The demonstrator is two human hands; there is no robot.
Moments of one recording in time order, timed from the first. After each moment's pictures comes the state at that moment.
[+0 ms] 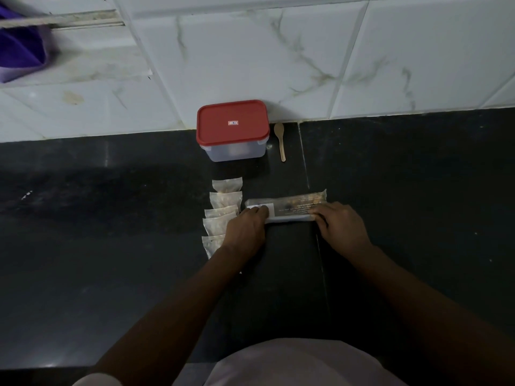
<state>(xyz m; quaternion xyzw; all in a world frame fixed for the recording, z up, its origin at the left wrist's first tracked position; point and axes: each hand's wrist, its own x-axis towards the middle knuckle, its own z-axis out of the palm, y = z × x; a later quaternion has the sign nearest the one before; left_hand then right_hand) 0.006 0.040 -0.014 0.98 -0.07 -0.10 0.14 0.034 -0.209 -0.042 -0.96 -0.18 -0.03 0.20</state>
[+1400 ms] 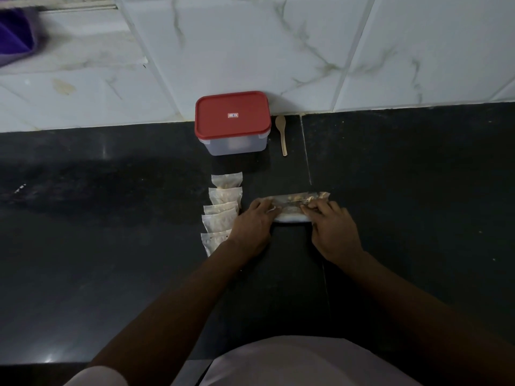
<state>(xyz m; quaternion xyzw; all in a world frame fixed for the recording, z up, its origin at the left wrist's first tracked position) 0.015 0.034 -0.022 0.97 -0.14 -0.17 0.12 0.019 -0.191 -0.053 -0.98 -0.18 0.00 0.10</state>
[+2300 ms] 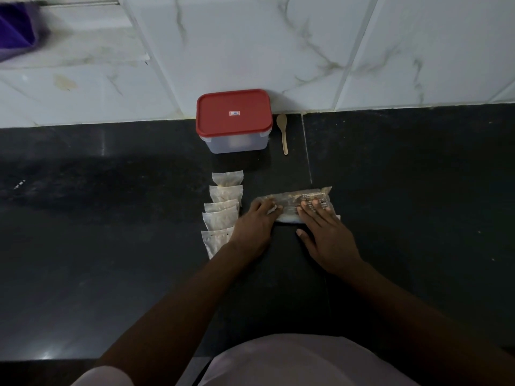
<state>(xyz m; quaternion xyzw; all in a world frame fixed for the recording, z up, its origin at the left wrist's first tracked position) 0.008 0.033 -0.032 0.97 -0.14 -0.15 0.13 -0.002 -0.189 -0.072 -0.97 -0.21 0.00 0.13</state>
